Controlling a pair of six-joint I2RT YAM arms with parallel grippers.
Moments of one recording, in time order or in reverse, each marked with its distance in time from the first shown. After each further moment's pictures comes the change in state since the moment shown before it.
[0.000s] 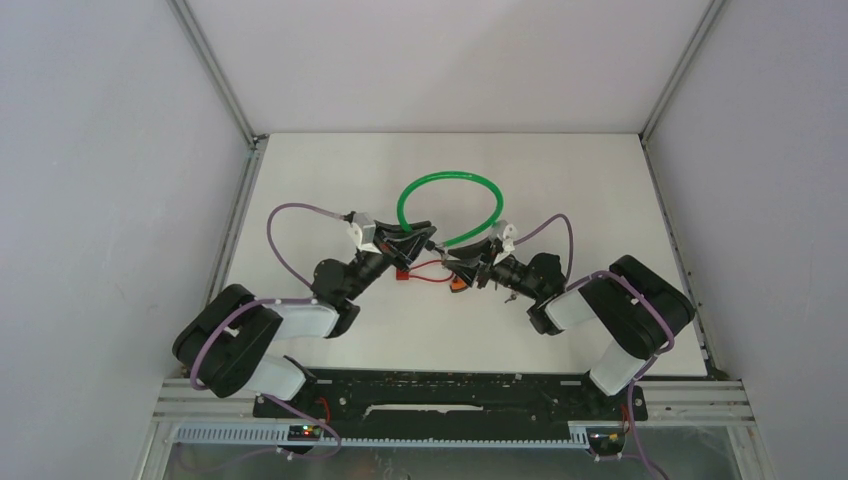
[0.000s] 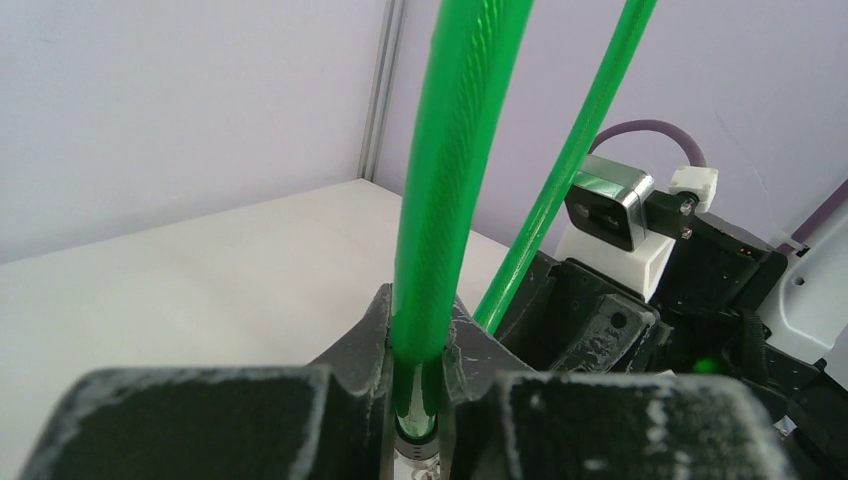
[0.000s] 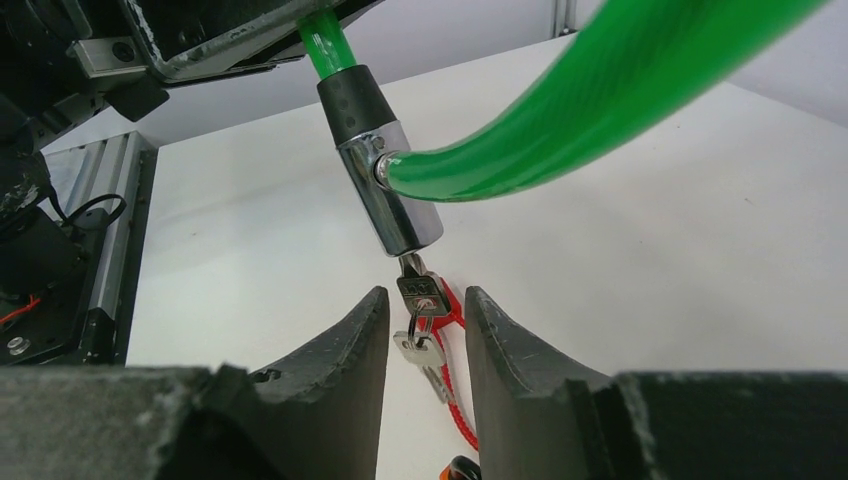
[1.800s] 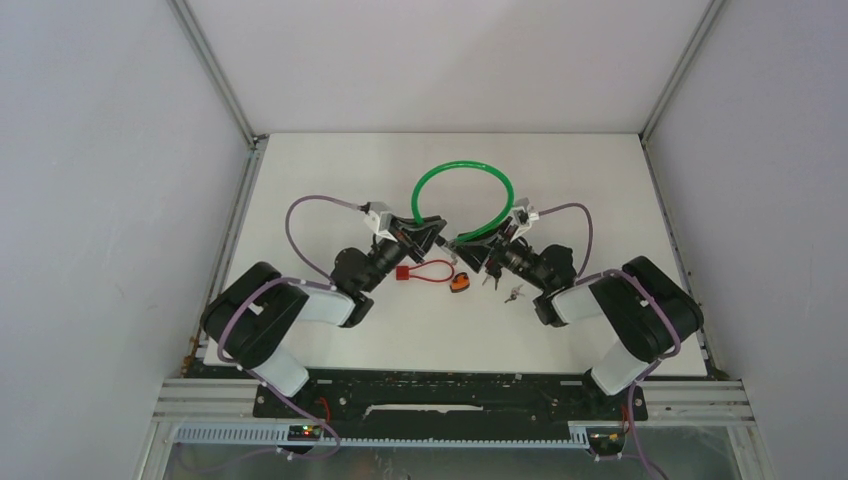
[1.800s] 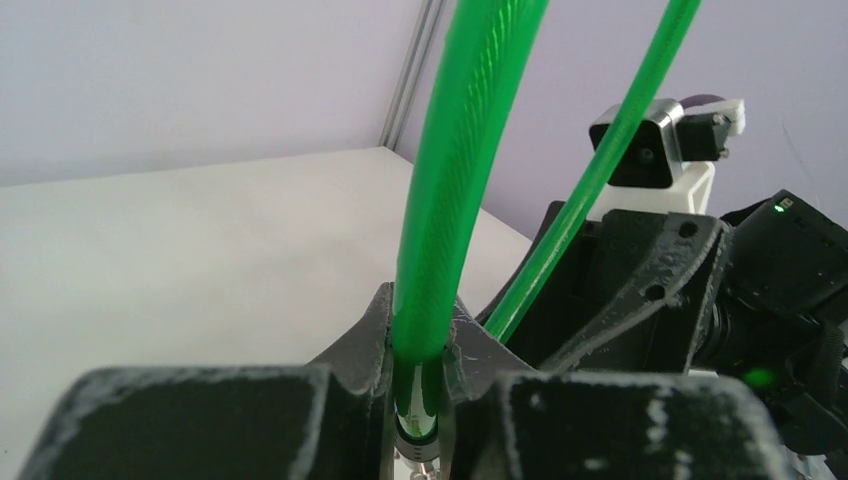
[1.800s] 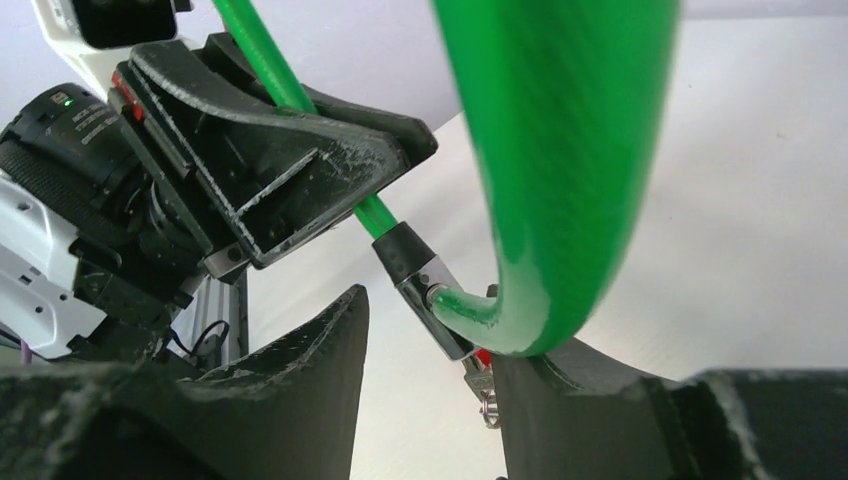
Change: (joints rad) left arm -0.023 0.186 0.099 -0.015 -0.109 -0.053; right arm -0.095 -0.024 0.030 0.003 0.039 0.436
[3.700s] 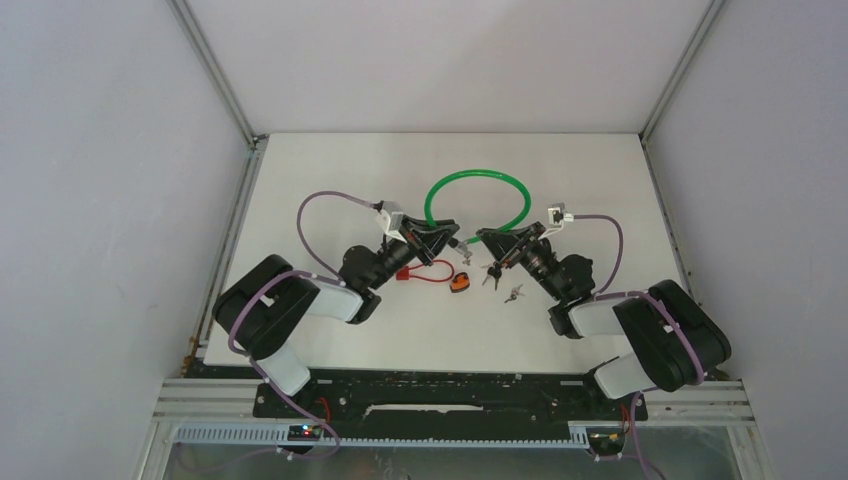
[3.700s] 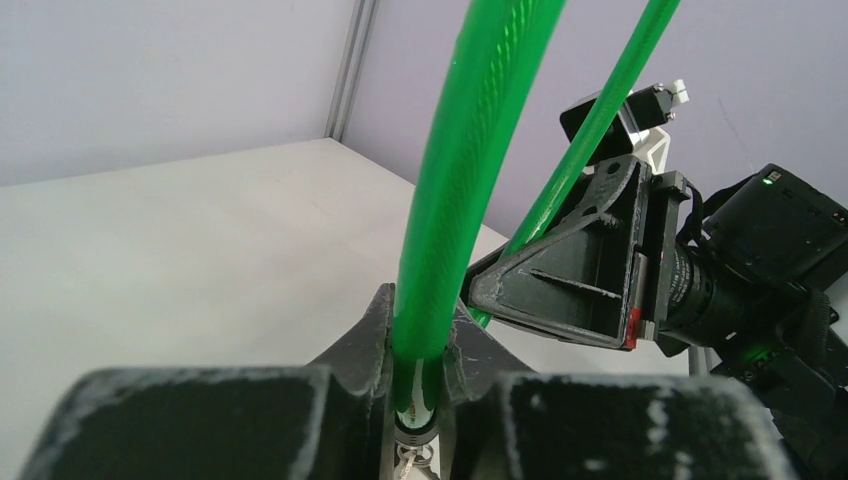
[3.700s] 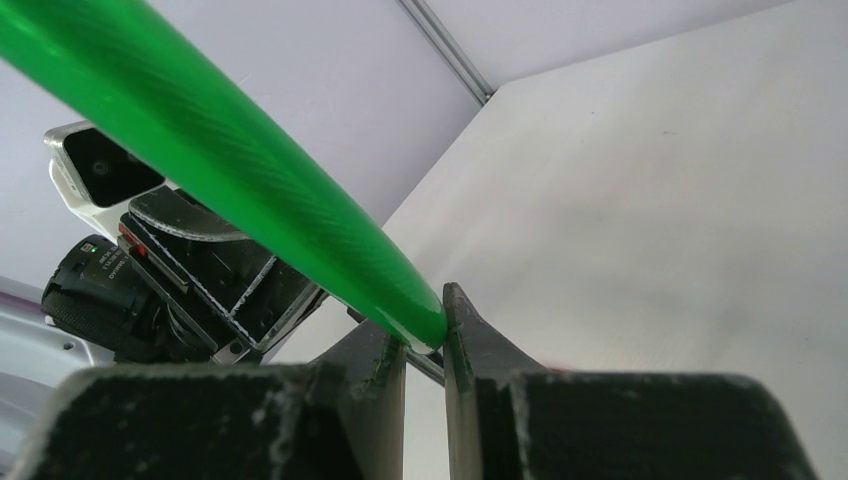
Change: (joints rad) left arm -0.034 0.059 0.051 0.036 0.088 -0.025; right arm -0.059 -0.187 -0.121 -0.050 0.210 0.173
